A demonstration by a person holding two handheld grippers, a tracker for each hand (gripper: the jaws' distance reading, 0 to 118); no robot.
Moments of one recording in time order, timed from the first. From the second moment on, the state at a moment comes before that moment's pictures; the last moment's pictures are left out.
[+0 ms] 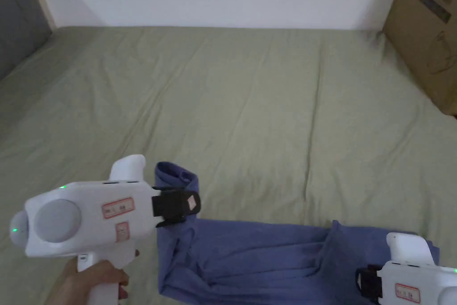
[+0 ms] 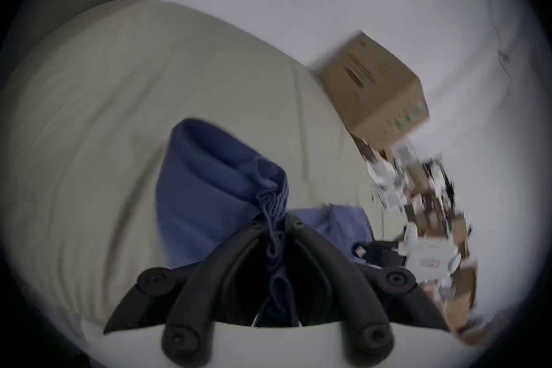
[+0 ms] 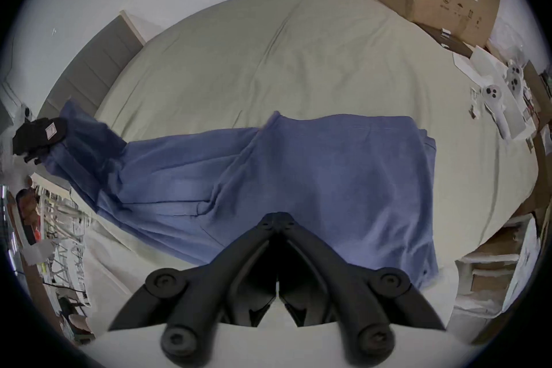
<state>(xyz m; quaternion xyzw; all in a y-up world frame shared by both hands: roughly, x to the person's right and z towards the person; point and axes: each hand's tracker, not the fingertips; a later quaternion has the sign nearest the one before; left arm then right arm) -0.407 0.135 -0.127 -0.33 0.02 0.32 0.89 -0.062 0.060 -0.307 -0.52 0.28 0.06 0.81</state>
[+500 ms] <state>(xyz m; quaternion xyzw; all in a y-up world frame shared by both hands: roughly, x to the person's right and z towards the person) -0.317 0.047 -0.206 -0.44 -0.10 0.38 0.81 -0.005 0.064 -0.306 -0.51 0.23 0.04 0.82</state>
